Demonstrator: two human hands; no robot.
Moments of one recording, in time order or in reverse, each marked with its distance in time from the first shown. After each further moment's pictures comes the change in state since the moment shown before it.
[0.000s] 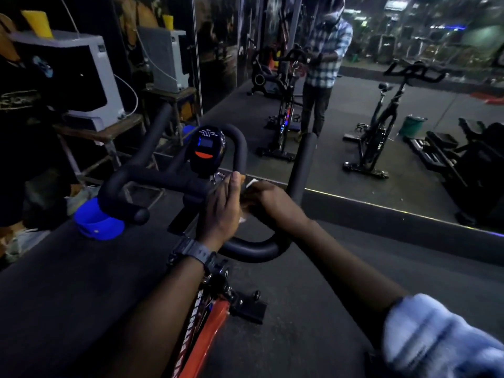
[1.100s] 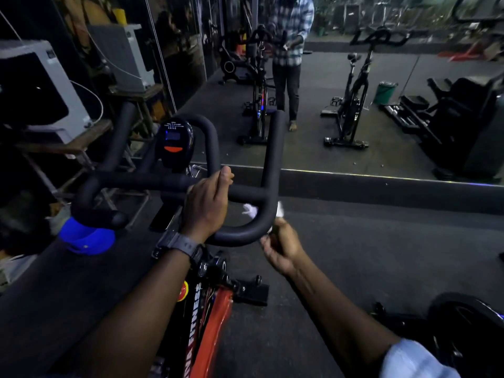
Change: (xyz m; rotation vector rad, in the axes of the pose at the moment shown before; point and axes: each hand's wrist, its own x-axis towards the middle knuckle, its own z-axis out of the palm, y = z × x) left_hand -0.001 0.001 0.006 0.187 -0.073 0.250; right_hand -0.094 -0.032 0.055 2.010 0.666 0.945
